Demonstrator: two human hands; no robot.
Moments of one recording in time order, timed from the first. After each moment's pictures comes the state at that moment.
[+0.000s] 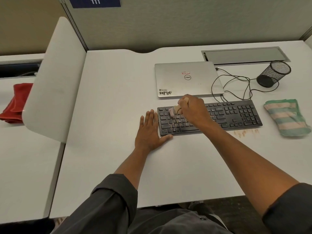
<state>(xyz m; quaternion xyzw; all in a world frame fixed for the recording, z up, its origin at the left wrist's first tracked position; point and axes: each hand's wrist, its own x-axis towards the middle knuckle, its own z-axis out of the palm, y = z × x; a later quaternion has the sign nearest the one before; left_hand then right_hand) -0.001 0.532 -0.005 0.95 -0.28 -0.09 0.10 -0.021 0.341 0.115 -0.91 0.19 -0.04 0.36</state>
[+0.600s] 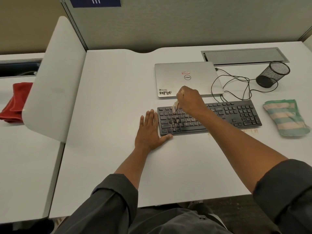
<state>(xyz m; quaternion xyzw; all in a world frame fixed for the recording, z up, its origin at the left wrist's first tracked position) -0.001 0.532 -0.006 0.95 -0.28 -0.08 0.11 0.009 0.341 0.131 -0.94 0.18 0.00 0.28</state>
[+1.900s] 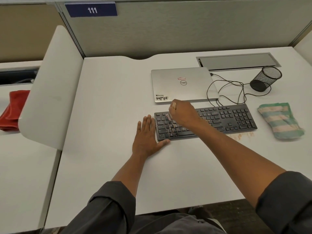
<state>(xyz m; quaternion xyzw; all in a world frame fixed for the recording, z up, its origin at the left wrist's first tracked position) -0.001 0.532 -0.004 0.95 -0.28 -0.09 0.11 -0.008 0.353 0.123 -0.96 0.13 0.01 0.25</state>
